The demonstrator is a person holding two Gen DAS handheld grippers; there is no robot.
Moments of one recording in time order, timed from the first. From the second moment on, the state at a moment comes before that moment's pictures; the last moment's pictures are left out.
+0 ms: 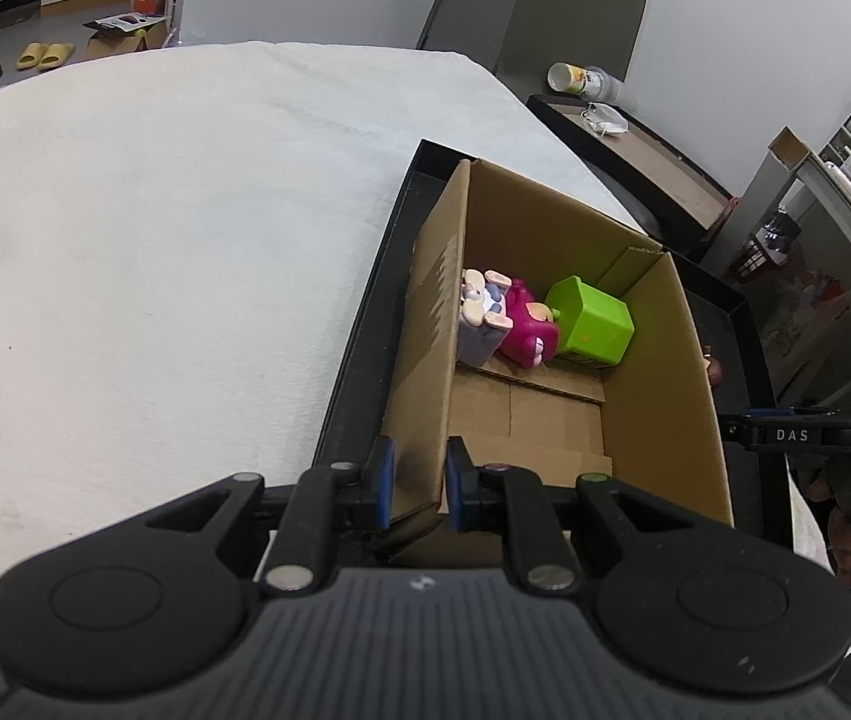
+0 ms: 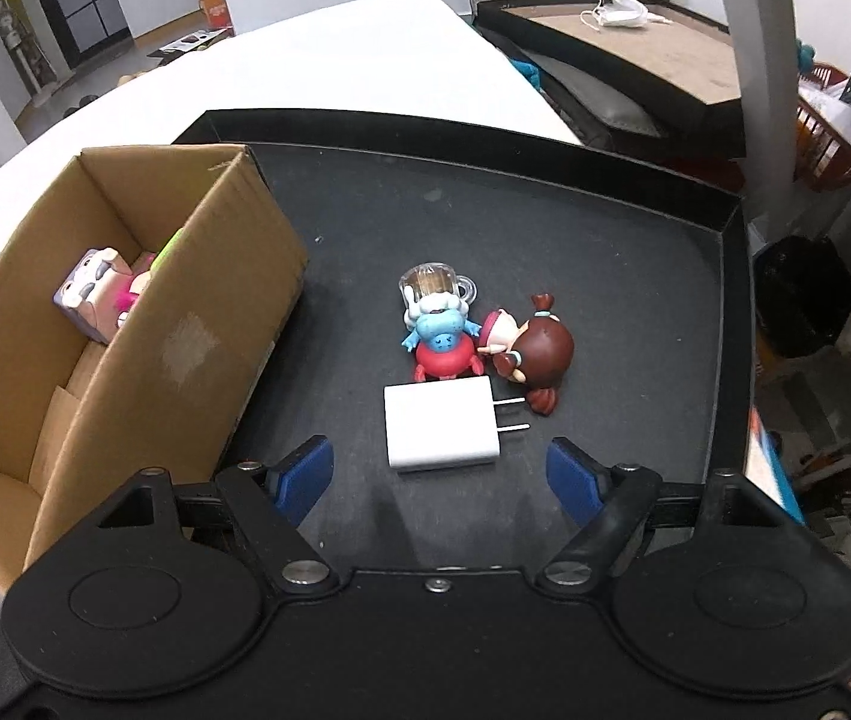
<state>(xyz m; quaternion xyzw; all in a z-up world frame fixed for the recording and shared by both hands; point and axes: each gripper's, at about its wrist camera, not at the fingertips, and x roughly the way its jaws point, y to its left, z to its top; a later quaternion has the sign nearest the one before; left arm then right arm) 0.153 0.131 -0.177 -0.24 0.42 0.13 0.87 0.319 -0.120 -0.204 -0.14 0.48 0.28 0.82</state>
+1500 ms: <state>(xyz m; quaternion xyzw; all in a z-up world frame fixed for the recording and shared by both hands) 0.145 0.135 -0.176 -0.26 0.41 0.12 0.87 0.300 -0.141 -0.168 -0.10 0.47 0.26 0.84</state>
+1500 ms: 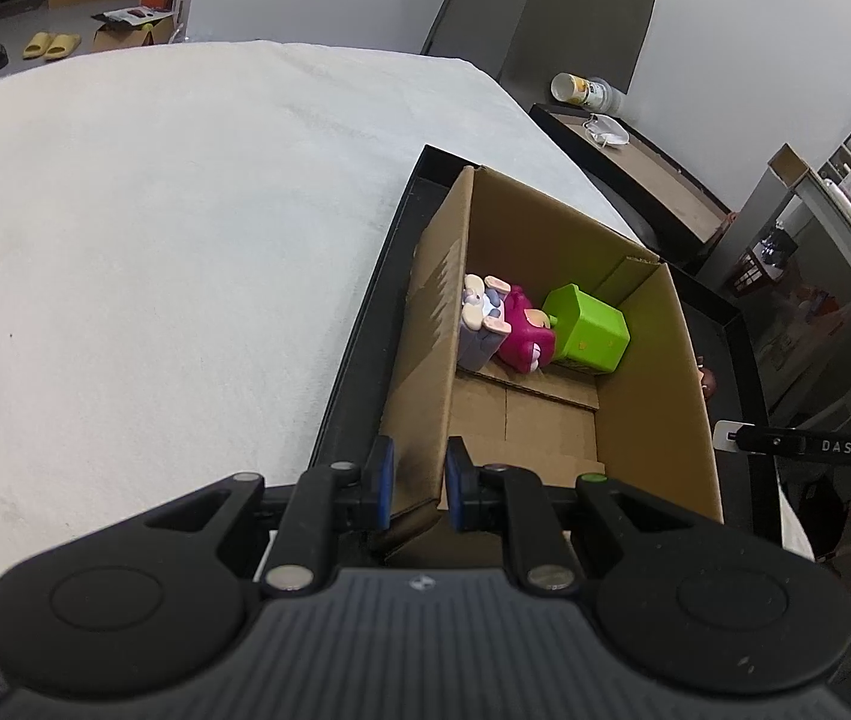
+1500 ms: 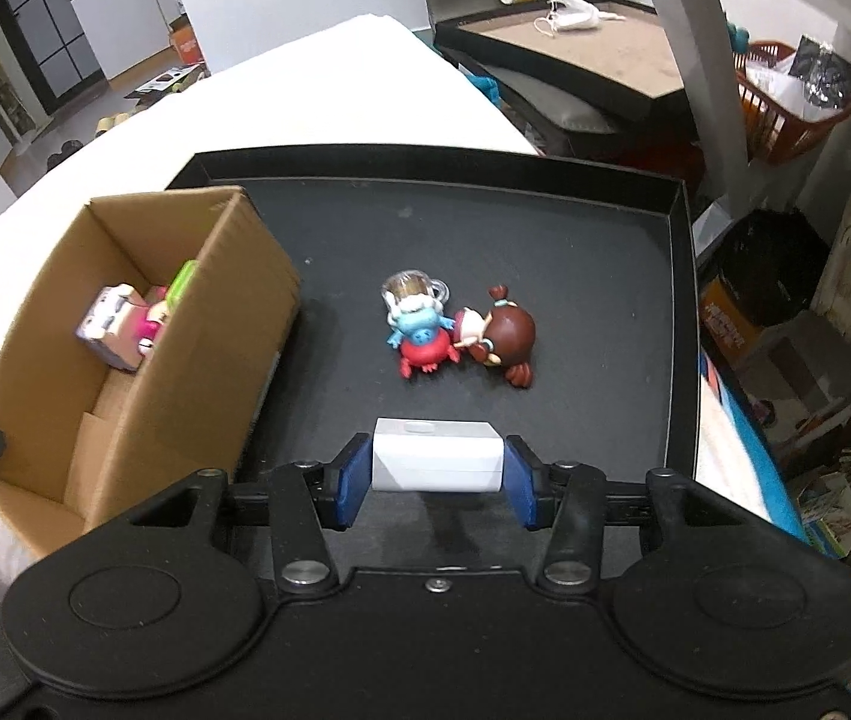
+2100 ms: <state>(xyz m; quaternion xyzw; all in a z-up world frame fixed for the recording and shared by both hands) 0.138 0.146 -0.182 -0.29 0.39 0.09 0.87 0.277 -0.067 -0.106 -0.16 0.42 0.27 0.85</state>
